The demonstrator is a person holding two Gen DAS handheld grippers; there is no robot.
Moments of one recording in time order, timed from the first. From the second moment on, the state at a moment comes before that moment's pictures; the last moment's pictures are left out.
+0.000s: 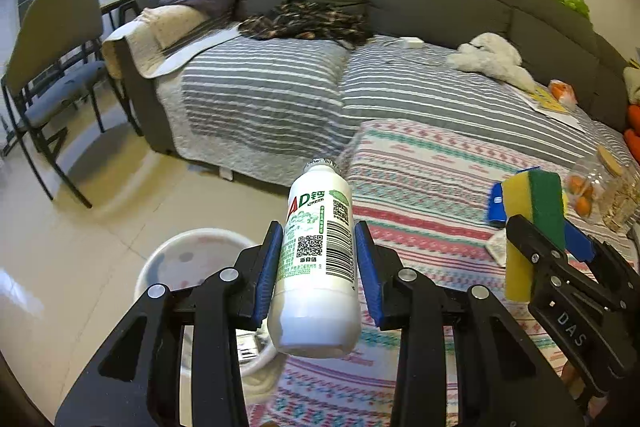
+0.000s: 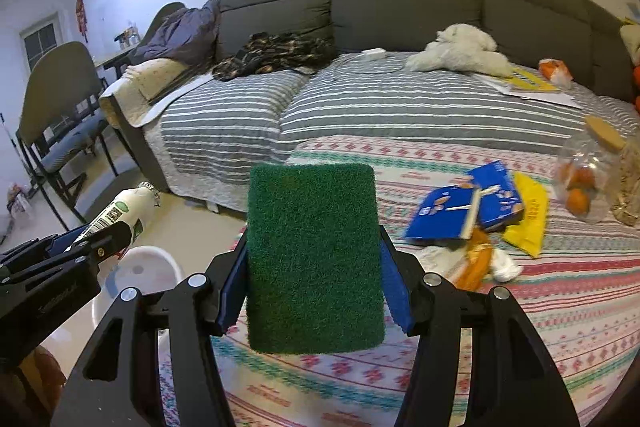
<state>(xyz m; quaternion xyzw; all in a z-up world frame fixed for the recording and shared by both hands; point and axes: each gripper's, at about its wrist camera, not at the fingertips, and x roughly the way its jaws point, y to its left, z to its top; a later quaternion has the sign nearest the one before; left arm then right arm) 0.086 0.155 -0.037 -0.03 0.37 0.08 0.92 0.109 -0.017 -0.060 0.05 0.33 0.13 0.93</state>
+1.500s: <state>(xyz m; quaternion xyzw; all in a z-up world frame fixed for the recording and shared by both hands) 0.047 0.351 -0.036 -0.14 0.41 0.24 0.87 0.105 0.208 -0.113 -0.02 0.38 0.28 0.88</state>
